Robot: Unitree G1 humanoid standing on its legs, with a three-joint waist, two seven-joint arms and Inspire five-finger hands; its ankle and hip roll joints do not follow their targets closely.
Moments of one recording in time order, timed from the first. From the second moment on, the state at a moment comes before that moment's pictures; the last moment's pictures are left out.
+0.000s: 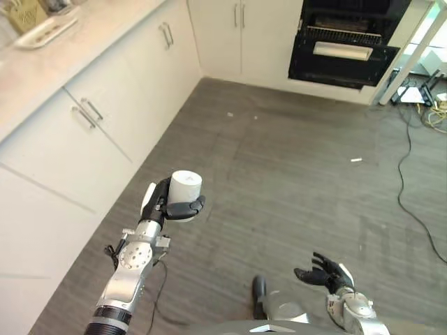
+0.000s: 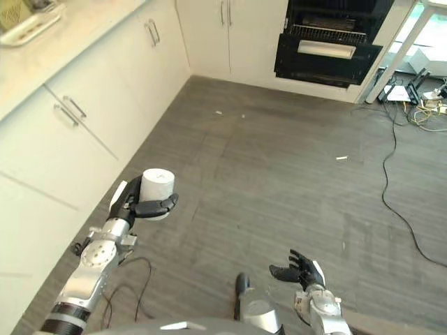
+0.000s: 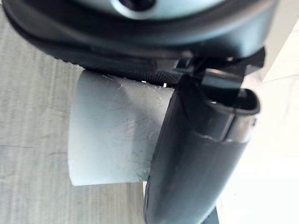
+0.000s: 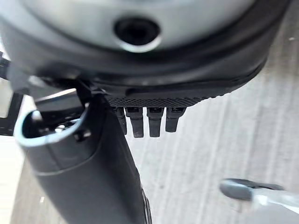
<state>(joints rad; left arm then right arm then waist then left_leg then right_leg) 0.05 0.41 -0.09 0.07 -0.19 -0.04 0.08 0.10 -0.32 0.06 0.69 0.28 -0.03 -0.05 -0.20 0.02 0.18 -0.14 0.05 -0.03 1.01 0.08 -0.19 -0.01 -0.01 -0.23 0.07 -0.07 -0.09</state>
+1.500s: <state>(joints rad) 0.07 0.33 -0.11 0.08 -0.15 -0.05 0.09 0.07 -0.36 0.10 0.46 0.19 -0.05 -0.13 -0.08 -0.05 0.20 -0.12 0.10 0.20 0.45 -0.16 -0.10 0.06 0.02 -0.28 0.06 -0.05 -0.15</state>
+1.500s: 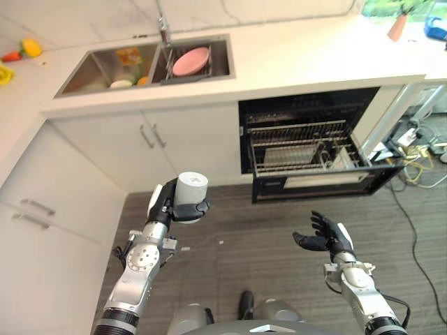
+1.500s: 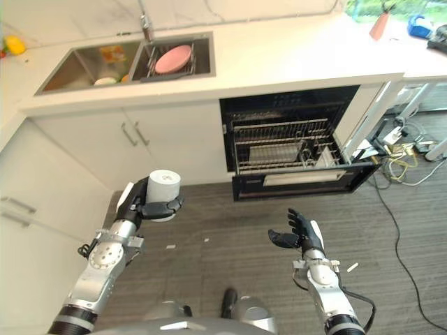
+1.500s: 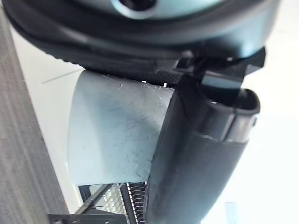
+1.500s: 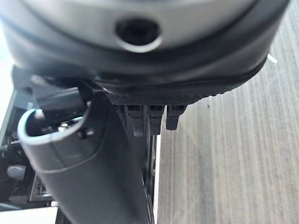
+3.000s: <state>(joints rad) -0.07 0.27 -0.27 0.16 -0.19 -0.04 0.16 0.13 -0.33 0.19 0.02 0.63 -0.09 -0.01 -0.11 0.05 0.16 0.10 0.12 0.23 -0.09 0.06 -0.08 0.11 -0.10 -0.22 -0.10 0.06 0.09</state>
